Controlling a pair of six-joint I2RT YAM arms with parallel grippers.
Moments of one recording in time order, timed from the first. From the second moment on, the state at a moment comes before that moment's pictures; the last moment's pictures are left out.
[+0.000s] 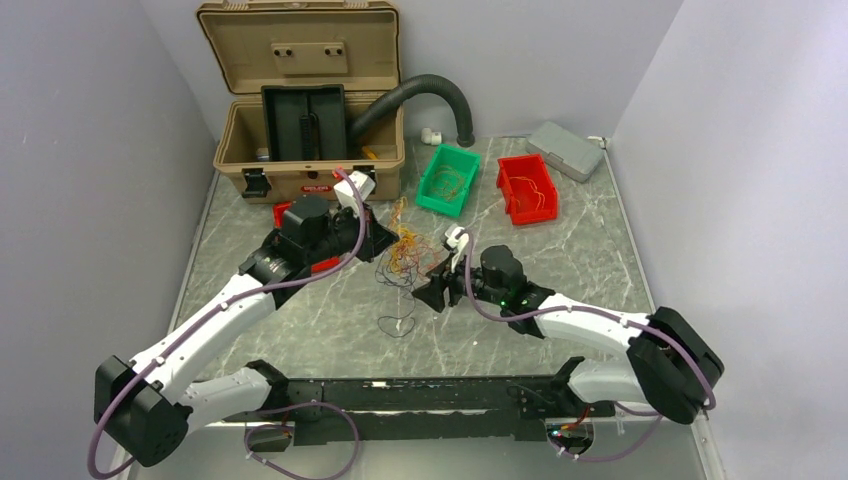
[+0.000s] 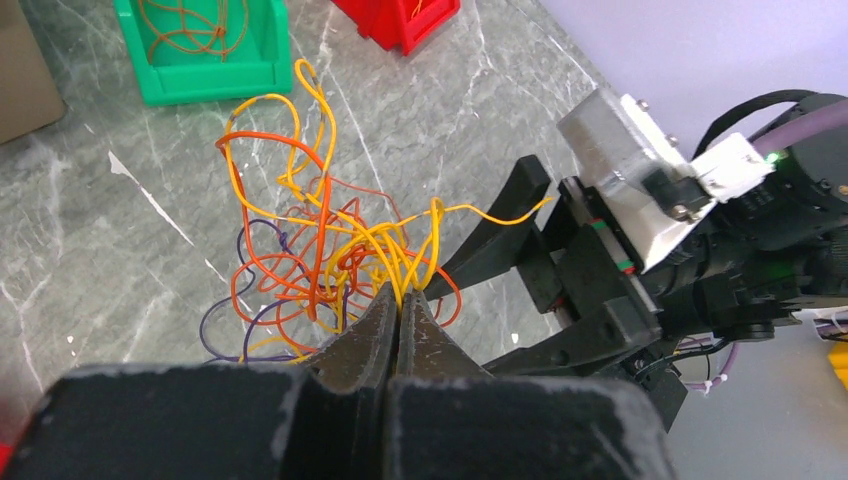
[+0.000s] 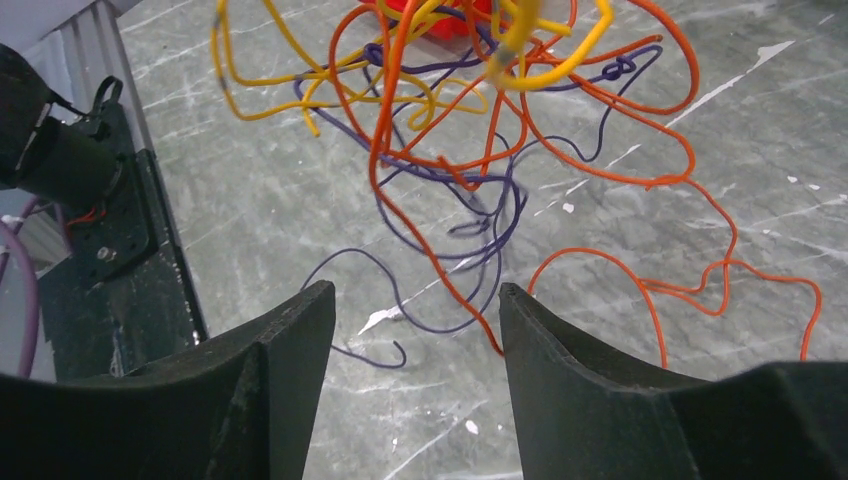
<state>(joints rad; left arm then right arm) -0.58 1.07 0.89 -0.12 0.33 -0.33 0.78 1.22 0.48 0.44 -0.35 0.18</state>
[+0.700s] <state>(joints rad) -0.55 1.06 0.88 -0.29 -0.06 -0.41 0.75 0.78 0.44 0.23 0.35 0.28</state>
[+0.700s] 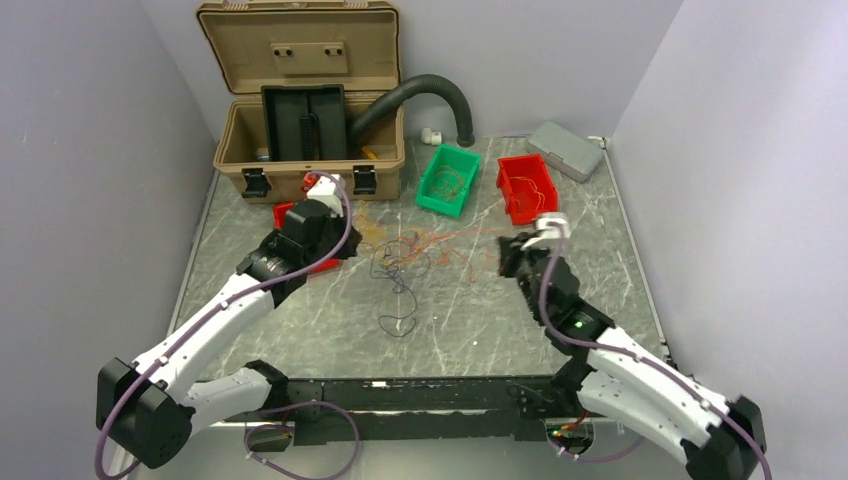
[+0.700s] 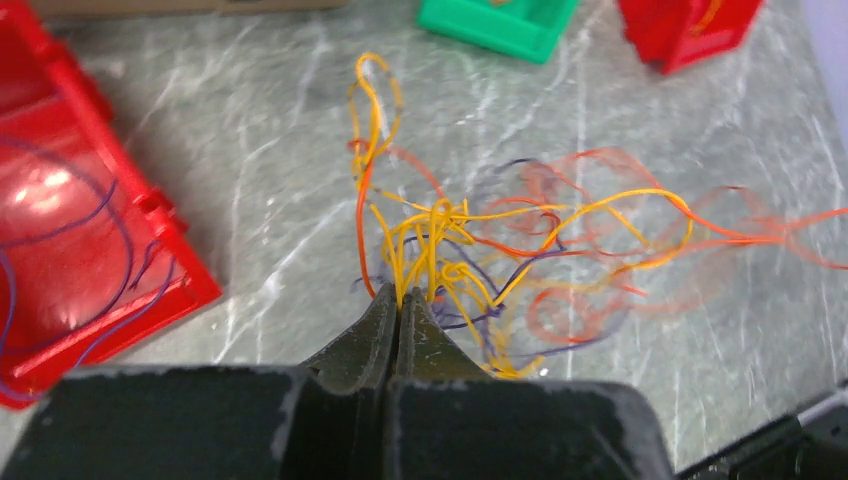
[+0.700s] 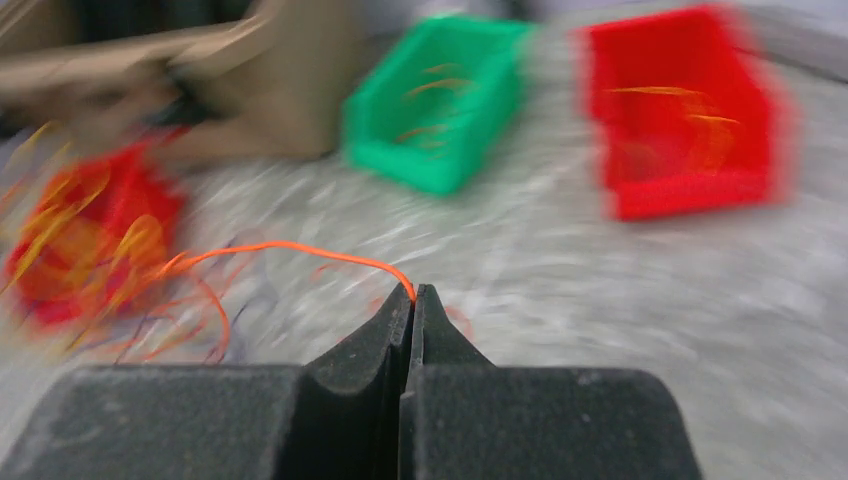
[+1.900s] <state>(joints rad) -0.57 1.18 0.71 -0.20 0.19 -0.42 0.53 1.16 1.46 -0.28 0.33 0.24</state>
